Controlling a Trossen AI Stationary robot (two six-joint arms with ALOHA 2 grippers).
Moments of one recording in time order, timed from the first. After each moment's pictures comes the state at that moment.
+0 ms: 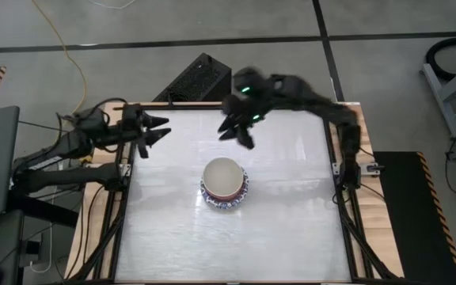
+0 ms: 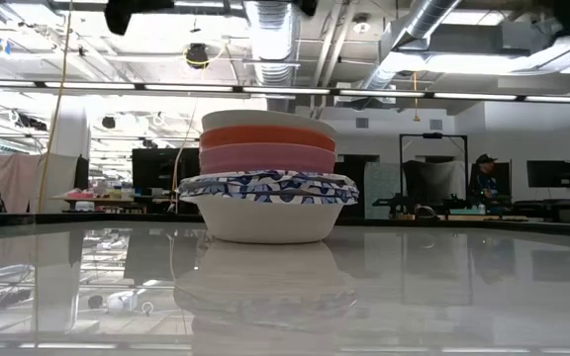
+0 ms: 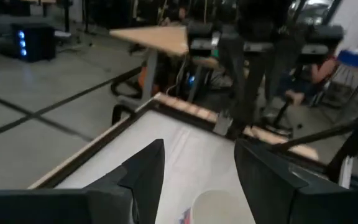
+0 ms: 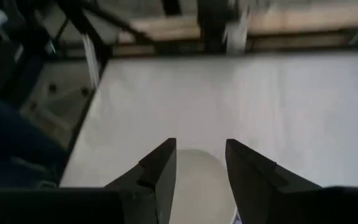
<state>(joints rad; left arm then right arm) 0.35 0.61 0.81 -0.22 0.05 -0.24 -0.24 1.93 2.35 -1.15 -0.45 -0.11</state>
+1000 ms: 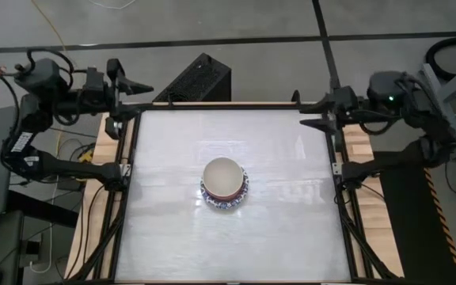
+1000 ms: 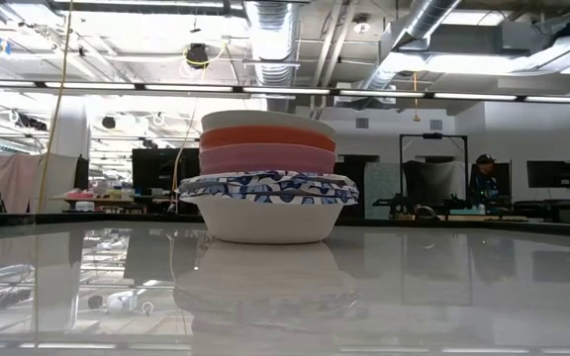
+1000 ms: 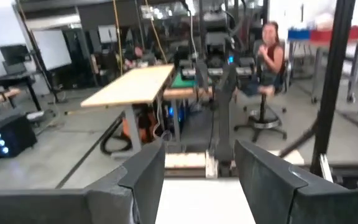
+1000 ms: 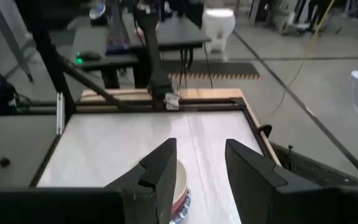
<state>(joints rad) 0.35 1.02 1.74 -0.62 0.21 0.08 -0.13 1.07 1.81 -1.01 -0.03 -0.05</state>
